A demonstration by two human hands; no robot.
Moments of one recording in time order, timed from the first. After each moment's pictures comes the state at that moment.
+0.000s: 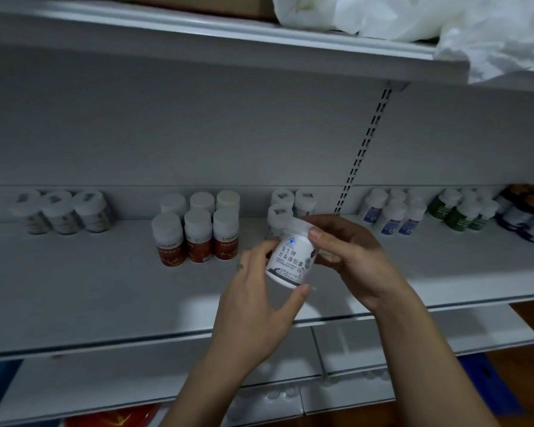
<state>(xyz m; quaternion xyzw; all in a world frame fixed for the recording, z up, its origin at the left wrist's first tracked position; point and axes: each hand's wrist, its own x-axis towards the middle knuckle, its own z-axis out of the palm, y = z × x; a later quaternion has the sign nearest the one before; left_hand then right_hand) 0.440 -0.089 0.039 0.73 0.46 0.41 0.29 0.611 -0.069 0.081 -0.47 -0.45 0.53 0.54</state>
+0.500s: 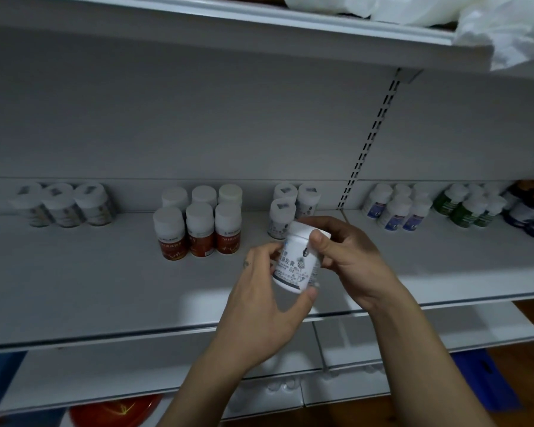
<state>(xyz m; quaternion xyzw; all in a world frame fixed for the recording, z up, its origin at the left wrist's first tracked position) 0.441 -0.091 0.036 0.73 0.46 0.39 0.33 0.606 -0.064 0.068 -0.53 -0.46 0.50 0.51</state>
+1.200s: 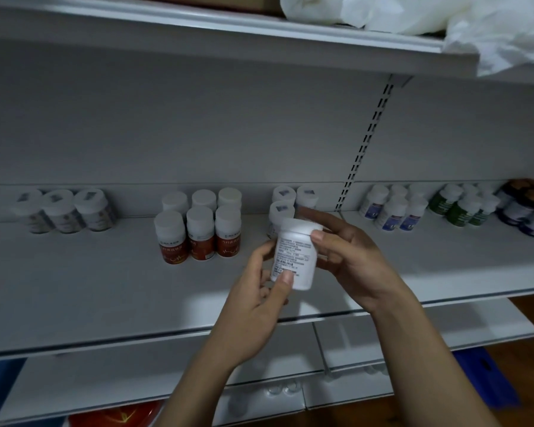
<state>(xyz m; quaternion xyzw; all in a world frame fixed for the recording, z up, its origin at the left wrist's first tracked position) 0.430 -0.087 0.034 0.64 0.38 0.41 0.52 0.607 -0.070 0.075 -0.46 -0.45 0.56 0.51</state>
